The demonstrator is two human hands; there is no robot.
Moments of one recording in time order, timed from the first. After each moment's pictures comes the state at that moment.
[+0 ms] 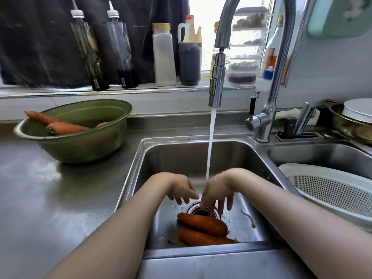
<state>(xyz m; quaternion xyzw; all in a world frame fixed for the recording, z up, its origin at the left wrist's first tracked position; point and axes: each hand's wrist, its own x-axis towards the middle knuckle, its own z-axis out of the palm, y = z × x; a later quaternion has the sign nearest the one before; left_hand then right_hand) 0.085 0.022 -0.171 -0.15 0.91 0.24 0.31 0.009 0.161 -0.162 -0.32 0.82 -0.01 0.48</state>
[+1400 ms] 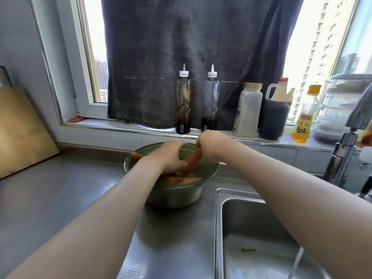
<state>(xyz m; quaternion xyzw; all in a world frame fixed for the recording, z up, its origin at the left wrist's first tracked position) 0.175 -0.225 -0.008 -0.24 0.95 0.18 -0.12 0.069 -0.099 0.040 -0.51 0.86 0.05 -0.10</state>
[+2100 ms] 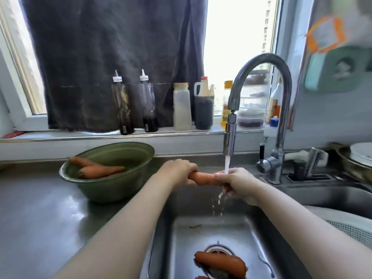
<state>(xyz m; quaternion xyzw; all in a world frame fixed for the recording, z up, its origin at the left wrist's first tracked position) 0.095 -0.024 -0.046 -0.05 1.00 -0.02 -0.07 -0.003 0.168 -0.081 -0.22 0.75 -0.58 0.23</state>
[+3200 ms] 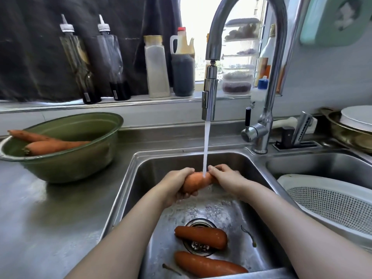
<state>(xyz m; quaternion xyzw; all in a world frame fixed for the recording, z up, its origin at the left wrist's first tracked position) 0.060 0.024 -0.177 -0.26 0.66 0.70 0.00 -0.048 0.184 -0.186 -0.13 0.90 -0.37 0.22</state>
